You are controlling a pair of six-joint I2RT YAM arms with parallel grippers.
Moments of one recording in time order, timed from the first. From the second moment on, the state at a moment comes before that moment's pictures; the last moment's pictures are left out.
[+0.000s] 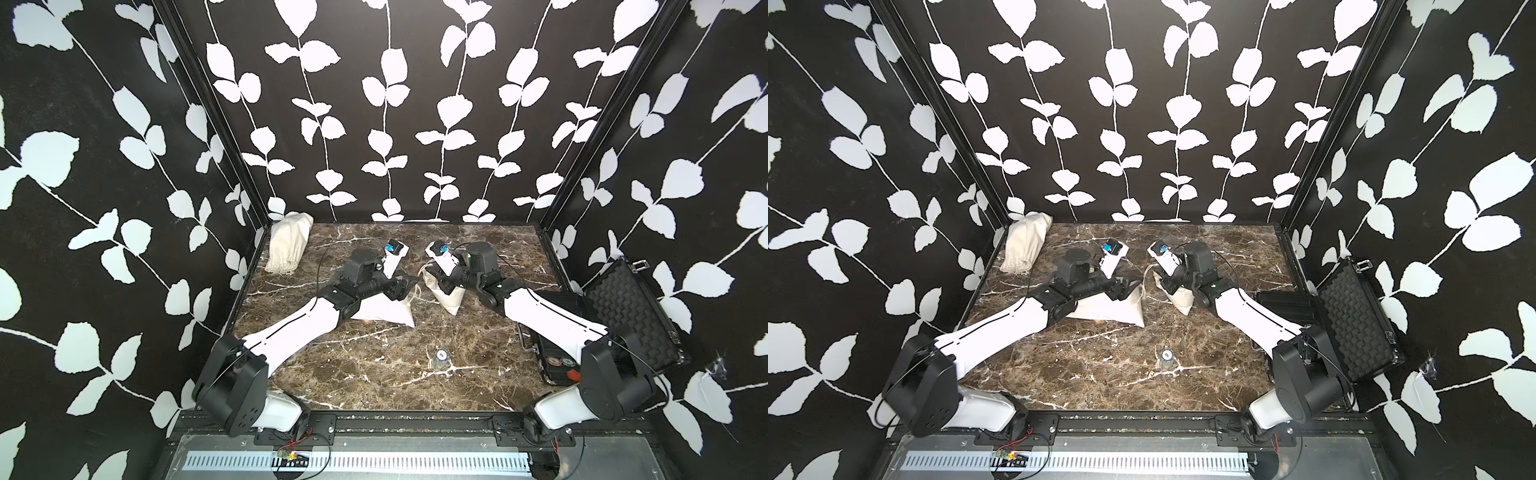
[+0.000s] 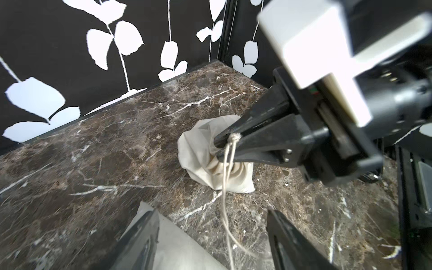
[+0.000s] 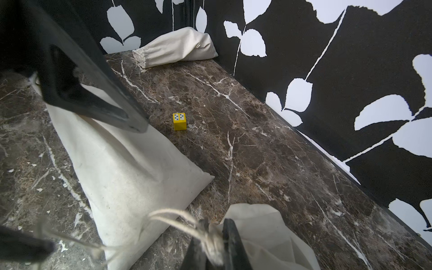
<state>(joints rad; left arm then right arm) -0.63 1.45 0.98 0.08 0.34 0.01 0.50 1.49 1.01 0.01 -0.38 -0.34</state>
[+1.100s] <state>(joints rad) -0.62 1.24 0.98 0.04 0.43 -0.05 0.49 1.62 0.96 0.18 -0.17 -0.33</state>
